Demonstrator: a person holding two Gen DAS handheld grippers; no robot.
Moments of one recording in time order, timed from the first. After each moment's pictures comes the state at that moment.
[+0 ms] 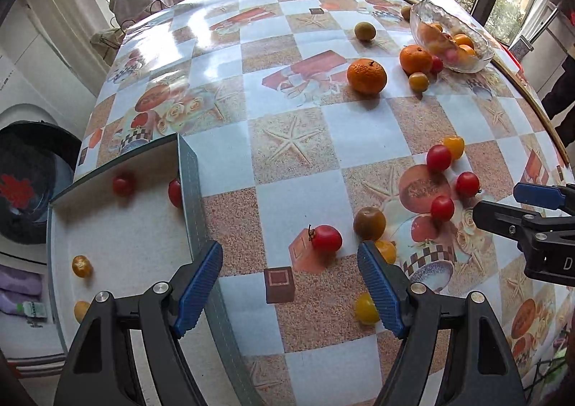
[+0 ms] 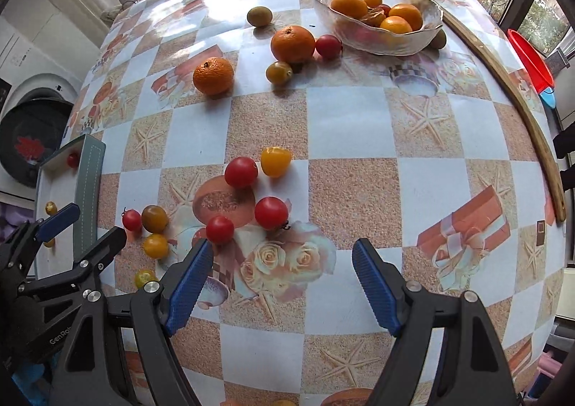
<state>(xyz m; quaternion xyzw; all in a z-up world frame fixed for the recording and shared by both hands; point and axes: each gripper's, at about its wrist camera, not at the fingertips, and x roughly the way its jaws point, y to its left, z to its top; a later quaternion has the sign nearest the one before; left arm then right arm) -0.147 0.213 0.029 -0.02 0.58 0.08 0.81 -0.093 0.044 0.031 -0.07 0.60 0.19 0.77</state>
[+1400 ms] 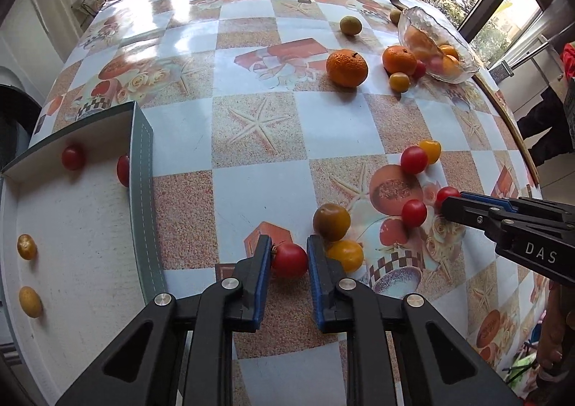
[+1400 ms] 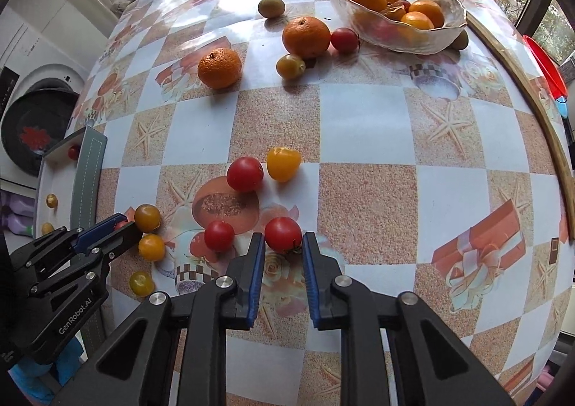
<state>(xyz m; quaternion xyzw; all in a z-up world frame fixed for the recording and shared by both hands) -0.149 0.218 0.017 -0.12 0.58 0.02 0.81 -0.088 0.049 0.024 -0.07 0.60 0.22 0.76</state>
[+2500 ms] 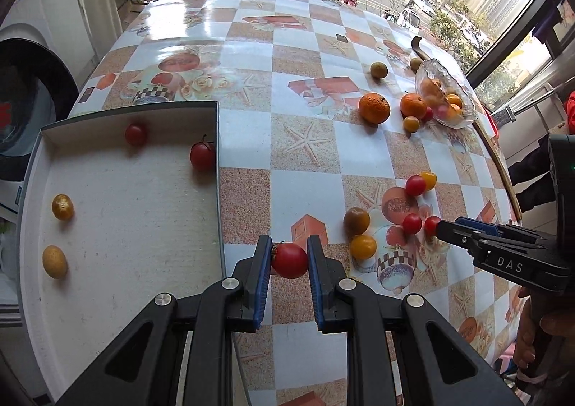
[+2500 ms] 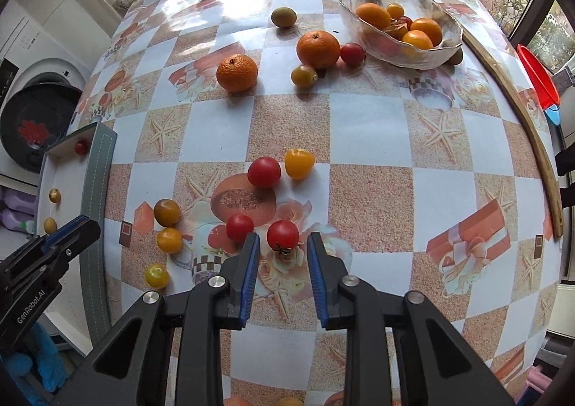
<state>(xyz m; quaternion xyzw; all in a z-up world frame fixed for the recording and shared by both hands) -0.185 0.257 0.047 -0.18 0.54 0.06 0.82 -0.099 0.061 0.032 -0.10 0.60 0.20 0.77</state>
